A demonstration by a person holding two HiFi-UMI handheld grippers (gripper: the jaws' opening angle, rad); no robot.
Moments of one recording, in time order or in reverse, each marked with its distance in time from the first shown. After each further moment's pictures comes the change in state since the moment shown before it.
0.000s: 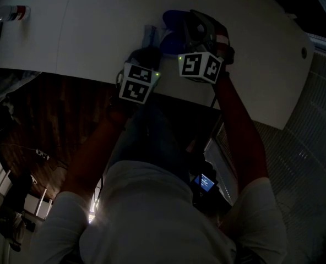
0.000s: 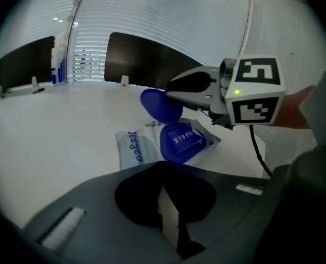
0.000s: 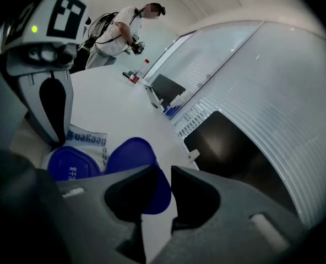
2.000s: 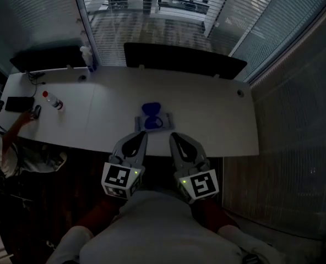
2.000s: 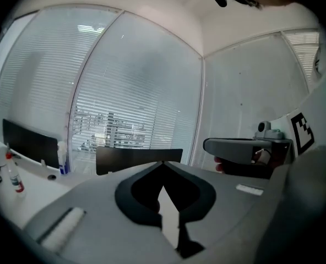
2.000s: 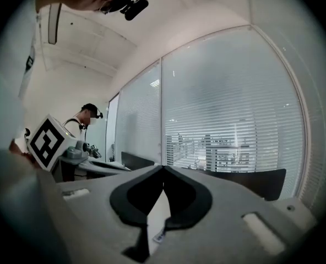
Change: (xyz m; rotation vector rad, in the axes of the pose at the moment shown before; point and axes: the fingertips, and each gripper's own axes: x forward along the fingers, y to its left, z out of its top) left arm -0.342 -0.156 0.189 0.168 -0.591 -0.094; right arm -0.375 -0.119 0.219 0.875 -0.396 -0.167
